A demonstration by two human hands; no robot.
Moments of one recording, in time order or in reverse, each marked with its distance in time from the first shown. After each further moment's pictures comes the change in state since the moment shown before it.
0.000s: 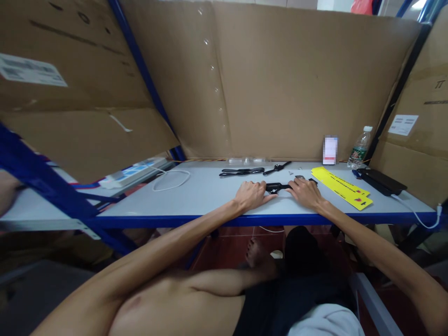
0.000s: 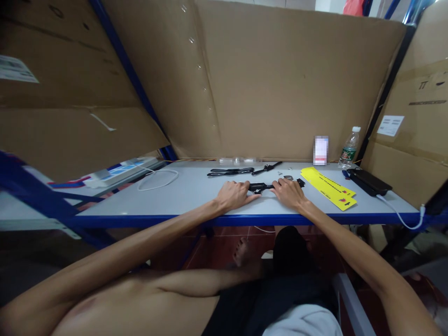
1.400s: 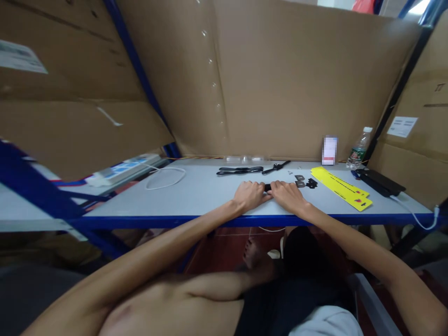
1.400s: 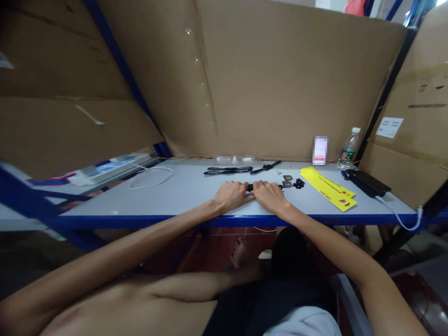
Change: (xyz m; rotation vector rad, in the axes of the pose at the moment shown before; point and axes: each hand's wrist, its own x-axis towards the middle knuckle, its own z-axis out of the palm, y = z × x) left_hand 0.003 -0.003 0.005 -0.128 -0.037 -0.046; right_hand 0.029 -0.059 -0.013 -0.027 -0.117 -0.046
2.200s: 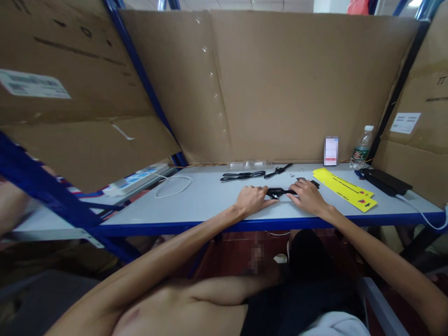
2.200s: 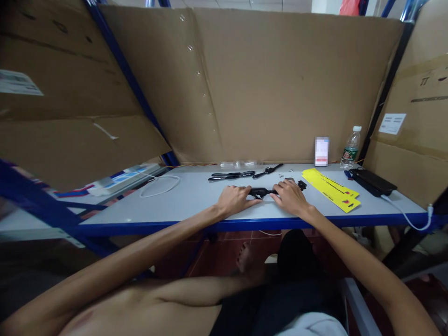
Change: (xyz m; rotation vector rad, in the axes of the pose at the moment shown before) left_hand -0.003 -0.003 0.003 0.081 0.076 0.074; right_hand -0.035 0.055 0.017 0.230 0.268 0.028
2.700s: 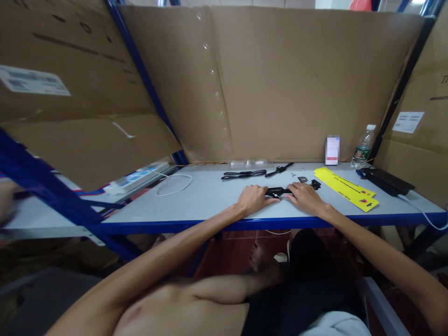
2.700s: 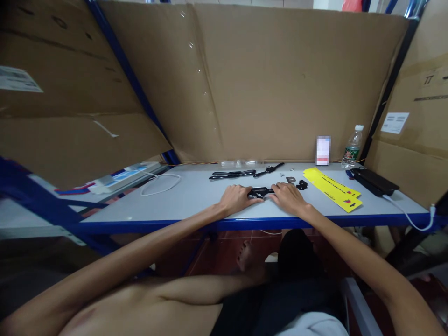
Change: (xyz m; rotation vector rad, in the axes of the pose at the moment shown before) left_hand 0.005 -0.004 0.006 -0.048 -0.043 -0.029; right_hand 0.009 -0.008 0.004 -0.024 -0.192 0.022
